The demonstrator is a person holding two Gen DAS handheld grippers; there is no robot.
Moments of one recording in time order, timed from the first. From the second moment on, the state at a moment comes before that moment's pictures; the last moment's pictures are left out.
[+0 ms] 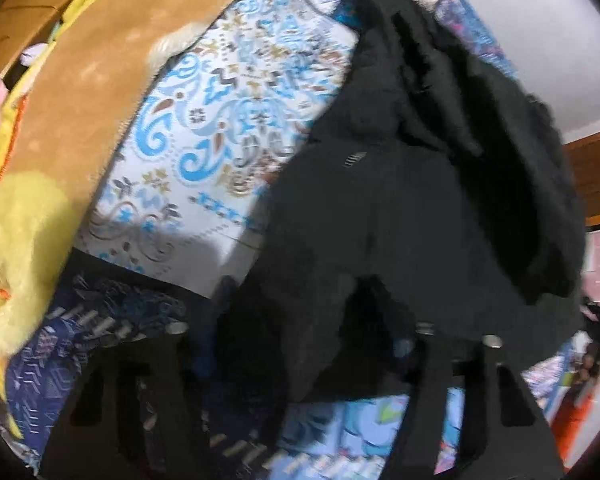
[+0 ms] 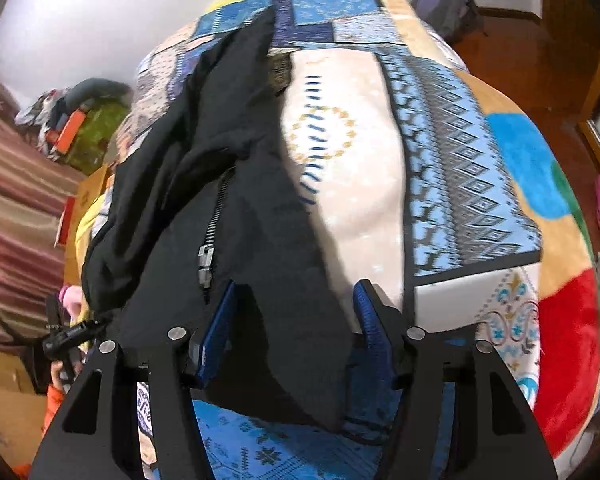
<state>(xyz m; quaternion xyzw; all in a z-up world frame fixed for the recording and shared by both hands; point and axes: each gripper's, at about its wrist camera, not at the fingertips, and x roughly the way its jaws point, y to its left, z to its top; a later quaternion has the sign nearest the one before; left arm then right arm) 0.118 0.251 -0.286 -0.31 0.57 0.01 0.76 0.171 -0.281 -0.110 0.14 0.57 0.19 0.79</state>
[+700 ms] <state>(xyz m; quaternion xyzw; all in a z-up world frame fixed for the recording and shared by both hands) 0.194 0.201 -0.103 -0.28 0.41 -0.10 0.86 0.229 -0.243 -0.027 0.20 0.49 0.27 0.81</state>
